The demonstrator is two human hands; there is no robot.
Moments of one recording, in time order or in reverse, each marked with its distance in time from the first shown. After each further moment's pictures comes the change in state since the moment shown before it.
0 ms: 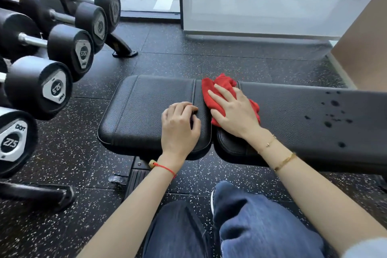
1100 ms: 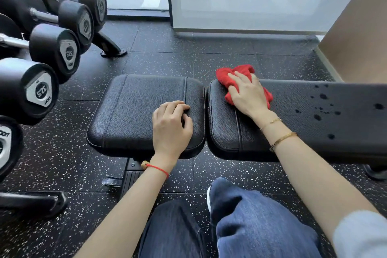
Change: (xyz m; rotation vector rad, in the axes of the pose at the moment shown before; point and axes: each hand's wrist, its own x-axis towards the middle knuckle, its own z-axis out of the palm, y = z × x) left_hand -0.002 -0.002 0.000 -0.016 0.001 -0.007; right_hand 0.022 0.054 -0.009 0.143 0.064 0.306
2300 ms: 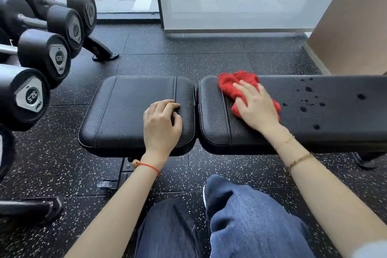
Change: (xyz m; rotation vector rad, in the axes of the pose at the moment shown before) left_hand -0.002 0.001 -0.003 -0.014 -0.015 0.012; right_hand -0.055 0.041 -0.010 -0.046 0.048 -0.011
